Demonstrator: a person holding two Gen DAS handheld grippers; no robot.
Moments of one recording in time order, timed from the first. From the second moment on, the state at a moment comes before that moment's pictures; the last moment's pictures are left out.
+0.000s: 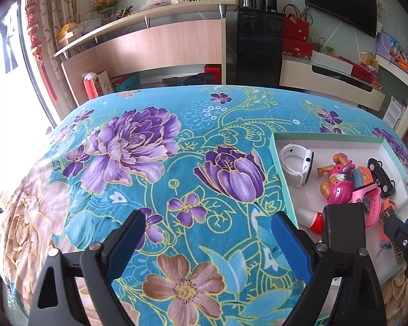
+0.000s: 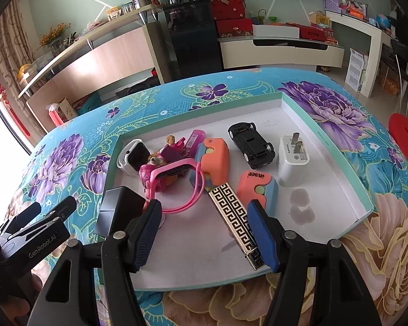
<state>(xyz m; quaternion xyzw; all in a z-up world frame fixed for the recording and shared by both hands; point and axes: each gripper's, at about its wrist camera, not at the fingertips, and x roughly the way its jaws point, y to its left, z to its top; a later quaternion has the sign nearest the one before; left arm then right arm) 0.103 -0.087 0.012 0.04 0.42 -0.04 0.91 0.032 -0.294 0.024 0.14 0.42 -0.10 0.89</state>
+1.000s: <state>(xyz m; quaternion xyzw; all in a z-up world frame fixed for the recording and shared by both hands) 0.106 -0.056 0.013 0.02 0.42 -0.01 0.91 0.037 -0.268 0.027 0.07 0.41 -0.11 0.90</state>
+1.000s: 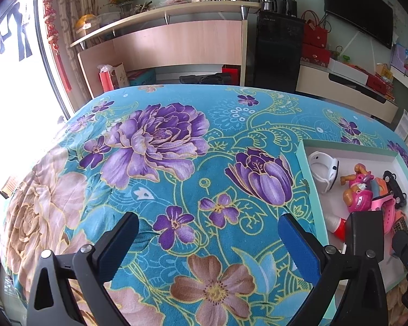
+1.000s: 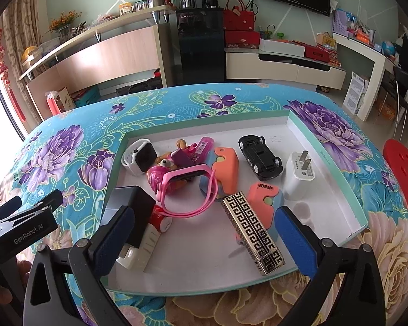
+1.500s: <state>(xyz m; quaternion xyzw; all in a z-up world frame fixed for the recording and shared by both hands) 0.069 -0.041 0.018 0.02 0.40 -0.03 0.91 0.013 -0.258 0.027 0.09 0.41 -0.11 0.90</state>
